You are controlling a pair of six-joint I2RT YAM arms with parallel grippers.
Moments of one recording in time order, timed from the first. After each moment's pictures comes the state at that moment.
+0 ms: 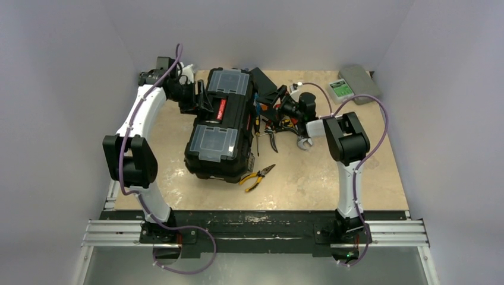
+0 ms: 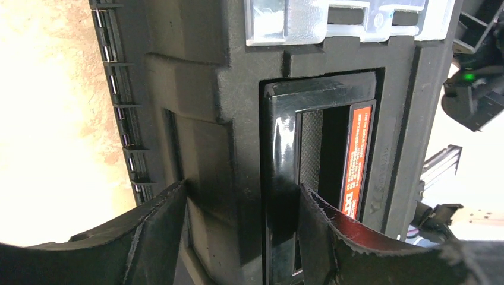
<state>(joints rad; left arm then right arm) -0.07 1.81 1.70 -0.94 0.52 -0.18 0.28 2.19 1.22 0.84 -0.69 1.33</state>
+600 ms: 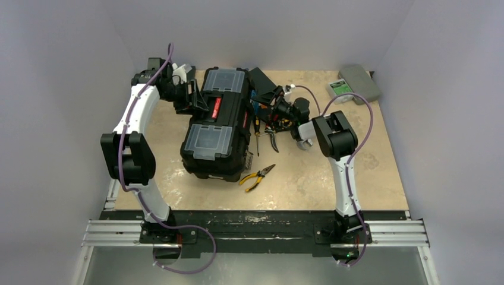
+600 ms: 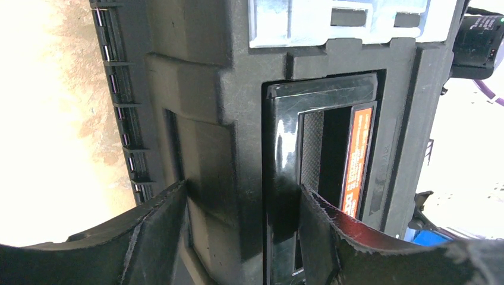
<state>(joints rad) 0.01 1.86 1.71 -0.95 0.65 -0.15 0.32 2.37 1.29 1.19 -0.73 1.61</state>
